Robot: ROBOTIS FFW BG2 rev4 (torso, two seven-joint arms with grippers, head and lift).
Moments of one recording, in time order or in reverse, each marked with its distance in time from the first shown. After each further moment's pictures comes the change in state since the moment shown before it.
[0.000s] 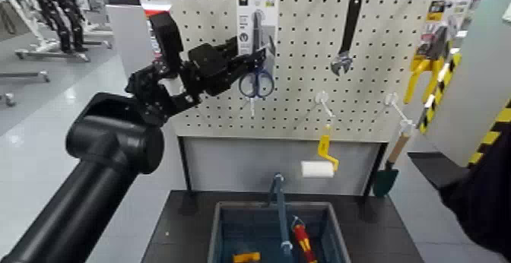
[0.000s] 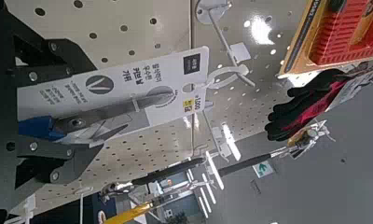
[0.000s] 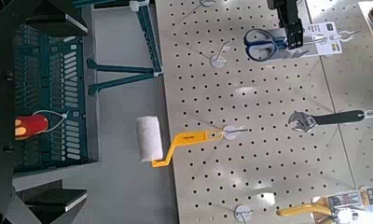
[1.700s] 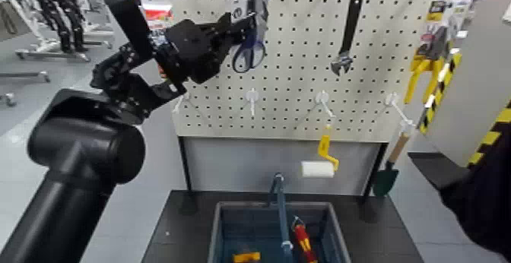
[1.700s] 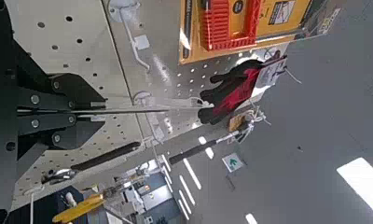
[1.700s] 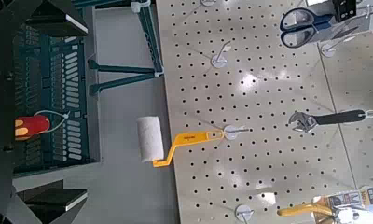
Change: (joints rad) left arm 0.139 0.011 0.101 -0.346 0.010 0.092 0.004; right arm 0.003 0.001 -0.003 0.000 0.000 0.000 0.000
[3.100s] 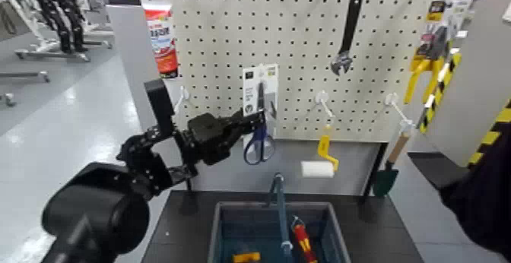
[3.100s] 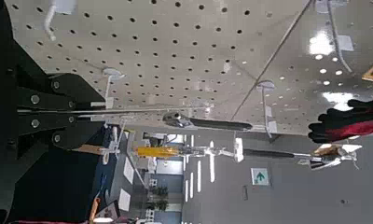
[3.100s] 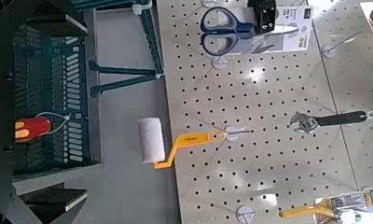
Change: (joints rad) left arm 0.229 0.009 -0.012 -0.008 0.144 0.259 -0.031; right arm -0.003 0.000 0.006 0.004 0.000 0.000 0.000
